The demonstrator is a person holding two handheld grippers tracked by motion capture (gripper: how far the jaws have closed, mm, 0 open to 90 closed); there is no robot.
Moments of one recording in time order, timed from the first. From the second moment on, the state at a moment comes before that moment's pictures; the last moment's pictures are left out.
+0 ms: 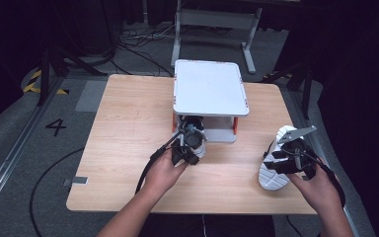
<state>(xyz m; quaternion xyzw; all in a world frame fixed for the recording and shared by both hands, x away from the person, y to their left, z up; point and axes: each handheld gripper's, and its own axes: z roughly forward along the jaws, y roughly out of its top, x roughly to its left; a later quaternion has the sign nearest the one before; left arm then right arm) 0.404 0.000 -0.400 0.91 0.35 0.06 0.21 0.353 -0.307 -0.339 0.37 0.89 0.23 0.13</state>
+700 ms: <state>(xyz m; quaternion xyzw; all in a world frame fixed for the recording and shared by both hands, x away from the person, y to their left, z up) 0.437 -0.010 -0.409 0.89 0.37 0.16 0.21 0.346 -0.306 -0.349 0.37 0.90 0.22 0.11</state>
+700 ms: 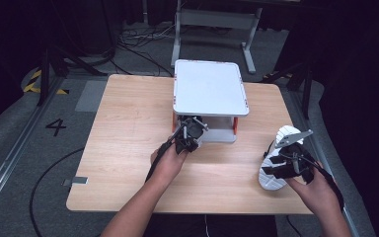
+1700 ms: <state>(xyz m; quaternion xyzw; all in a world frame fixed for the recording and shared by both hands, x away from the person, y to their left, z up) 0.446 -0.008 -0.417 0.91 0.33 0.19 0.17 0.341 -0.322 -0.350 0.39 0.88 0.23 0.10</state>
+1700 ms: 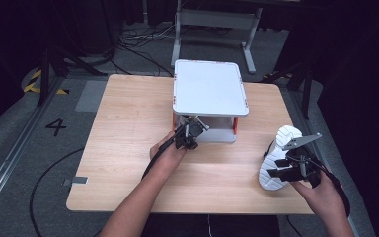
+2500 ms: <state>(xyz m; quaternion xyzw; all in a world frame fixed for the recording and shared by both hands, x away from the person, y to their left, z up) 0.391 0.123 -0.339 0.86 0.44 0.12 0.25 0.369 -0.334 -0.344 0.42 0.87 0.22 0.12</state>
